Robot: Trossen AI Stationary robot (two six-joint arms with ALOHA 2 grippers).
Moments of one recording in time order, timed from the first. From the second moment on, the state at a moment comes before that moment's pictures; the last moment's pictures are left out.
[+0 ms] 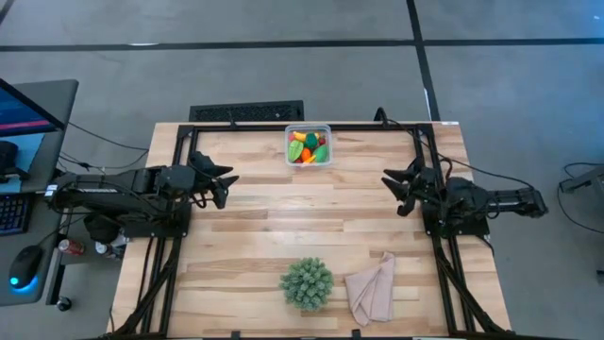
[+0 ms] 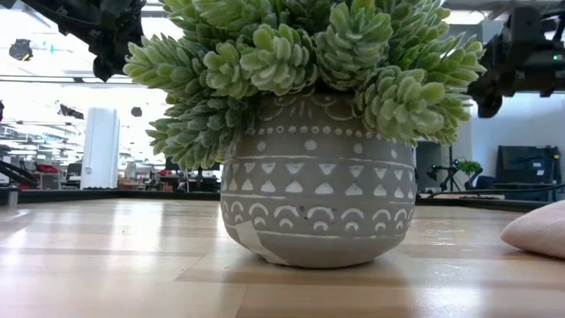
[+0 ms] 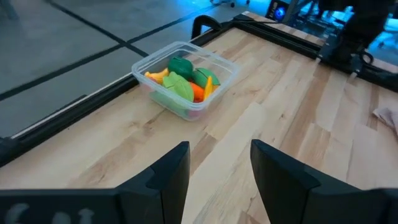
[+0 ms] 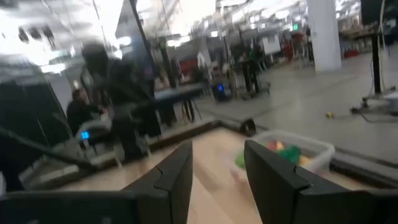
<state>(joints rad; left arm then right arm) 0.01 0.59 0.58 -0.46 -0.47 -0.42 0.05 0.00 0.01 0.14 0.42 0.15</state>
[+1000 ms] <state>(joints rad) -0.02 0.59 0.58 -0.26 -0.35 -0.36 0.02 0.07 0.01 0.01 0.00 0.13</state>
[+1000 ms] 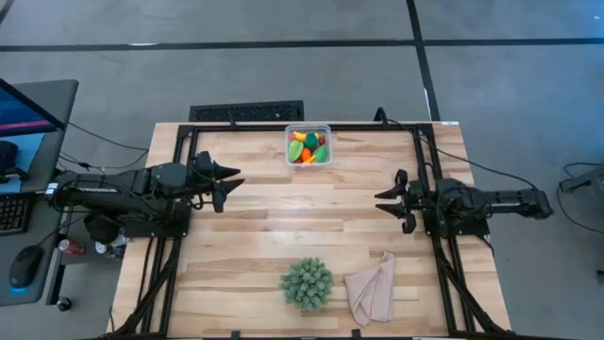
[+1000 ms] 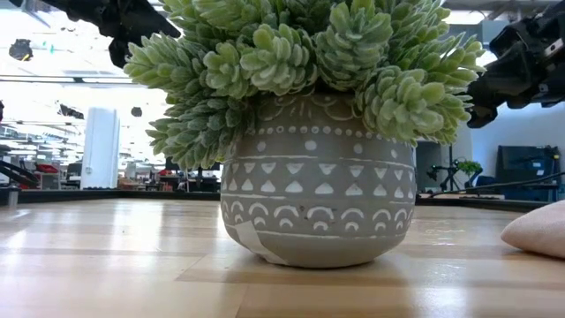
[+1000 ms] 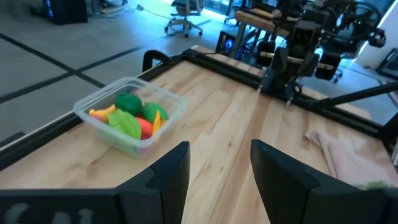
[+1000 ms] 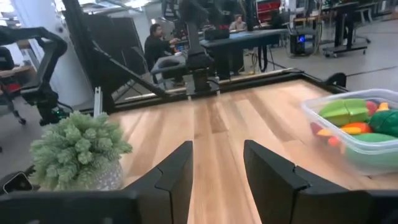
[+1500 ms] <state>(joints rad) -0.05 0.59 0.58 -0.15 -0.32 -0.32 -0.05 0.07 0.01 0.01 -0.05 0.00</state>
